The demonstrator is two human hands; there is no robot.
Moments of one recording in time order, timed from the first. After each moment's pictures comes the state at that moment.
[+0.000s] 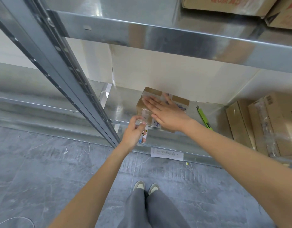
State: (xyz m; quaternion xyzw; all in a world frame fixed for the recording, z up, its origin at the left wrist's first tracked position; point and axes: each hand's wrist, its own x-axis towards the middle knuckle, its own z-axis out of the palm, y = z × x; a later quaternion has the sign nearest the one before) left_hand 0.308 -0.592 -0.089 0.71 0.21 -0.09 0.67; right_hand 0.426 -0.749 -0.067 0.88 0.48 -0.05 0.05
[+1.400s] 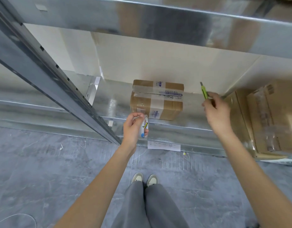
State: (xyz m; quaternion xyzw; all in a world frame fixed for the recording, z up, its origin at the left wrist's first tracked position) left_hand 0.323 -0.628 -0.100 0.56 0.32 -0.02 0.76; right_hand 0.406 -0.860 -0.038 0.90 -0.08 0.03 -0.43
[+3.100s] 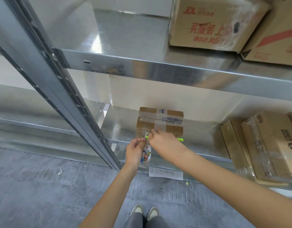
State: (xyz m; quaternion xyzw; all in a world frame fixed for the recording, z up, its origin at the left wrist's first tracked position) left_hand 0.319 -0.622 -0.091 0.60 0.31 -0.03 0.73; right_hand 0.366 -0.728 -0.007 0.89 0.41 -0.10 0.15
